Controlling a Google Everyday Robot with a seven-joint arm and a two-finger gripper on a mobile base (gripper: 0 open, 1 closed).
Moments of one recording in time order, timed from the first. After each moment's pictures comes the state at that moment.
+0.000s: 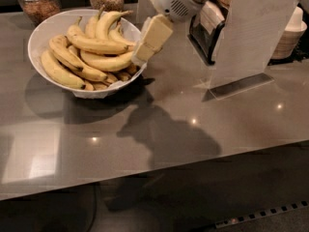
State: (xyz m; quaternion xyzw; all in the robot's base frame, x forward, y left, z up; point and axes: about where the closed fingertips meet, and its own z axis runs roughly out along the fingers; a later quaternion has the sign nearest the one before) arm 0.589 0.025 0.996 -0.63 0.67 0.11 0.36
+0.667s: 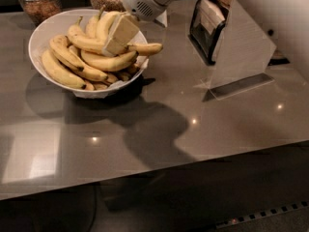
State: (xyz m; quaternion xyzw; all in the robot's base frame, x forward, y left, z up) arm 0.630 0.094 0.986 -0.64 0.65 0.14 0.39
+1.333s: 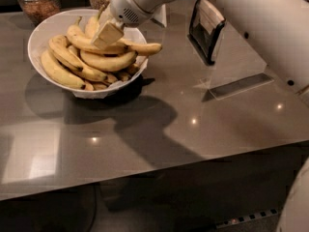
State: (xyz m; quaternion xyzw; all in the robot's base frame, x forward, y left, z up) arm 0.637 0.129 0.967 -0.64 0.64 0.17 0.39
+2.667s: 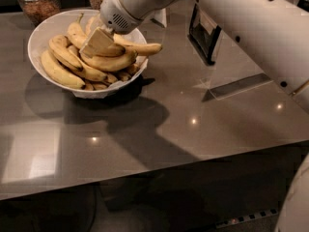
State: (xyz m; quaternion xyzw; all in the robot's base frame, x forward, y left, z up) arm 0.621 0.151 0.958 -0.63 0.65 0.20 0.37
